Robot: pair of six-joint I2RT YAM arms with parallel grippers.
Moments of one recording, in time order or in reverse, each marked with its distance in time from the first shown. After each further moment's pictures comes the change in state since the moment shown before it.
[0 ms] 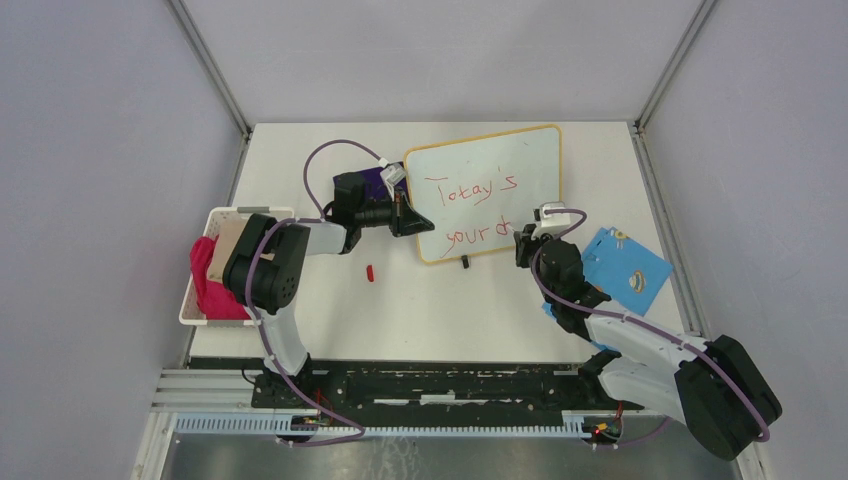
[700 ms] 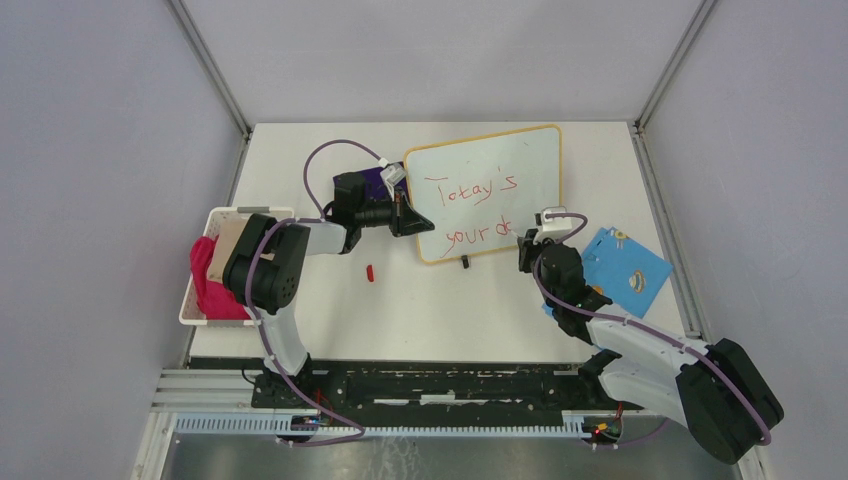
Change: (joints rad) left arm 0.000 0.000 0.001 -0.002 0.000 0.000; right arm 0.000 -0.022 -0.035 -0.025 0.024 0.000
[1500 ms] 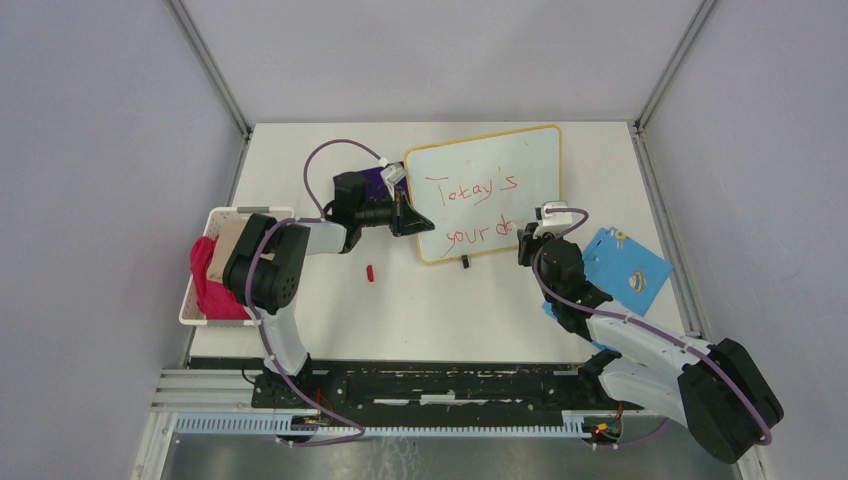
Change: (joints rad) left arm -0.001 0.000 0.005 -0.010 0.000 0.001; right arm 0.000 0.005 0.040 0.008 0.006 -0.020
